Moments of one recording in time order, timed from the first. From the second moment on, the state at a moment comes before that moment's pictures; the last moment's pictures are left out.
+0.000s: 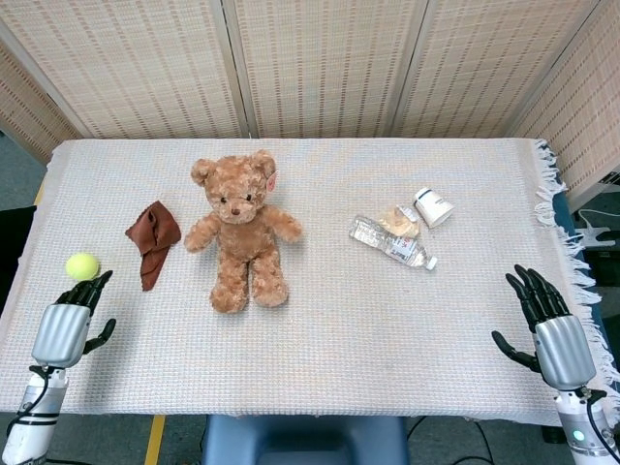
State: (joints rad) left arm -0.24 -1.37 -0.08 -1.32 1.51 1.42 0.08; right arm 0.12 -1.26 0.00 -1.42 -1.65 1.68 0.16
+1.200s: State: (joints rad) left arm -0.54 -1.59 -0.26 -1.27 1.15 1.11 0.30; right arm 0.14 -1.28 -0.02 -1.36 -1.75 1.65 0.30
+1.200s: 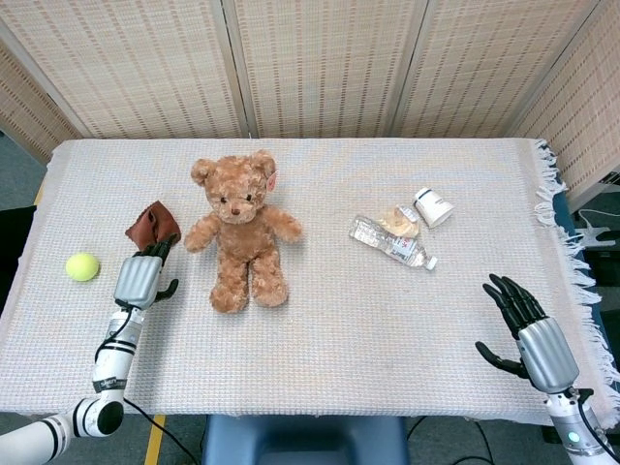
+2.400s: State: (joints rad) left arm -0.68 -1.71 -0.36 -1.31 0.94 1.13 0.48; right arm 0.13 -1.27 -0.01 -1.37 -1.74 1.65 0.32
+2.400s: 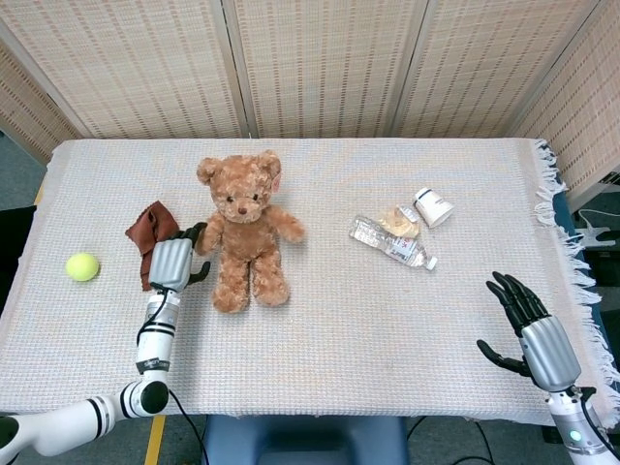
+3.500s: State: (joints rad) left arm -0.73 -1.93 -0.40 -0.97 1.05 1.36 0.37; right arm 0.14 -1.27 -0.03 -1.37 -1.75 1.62 0.32
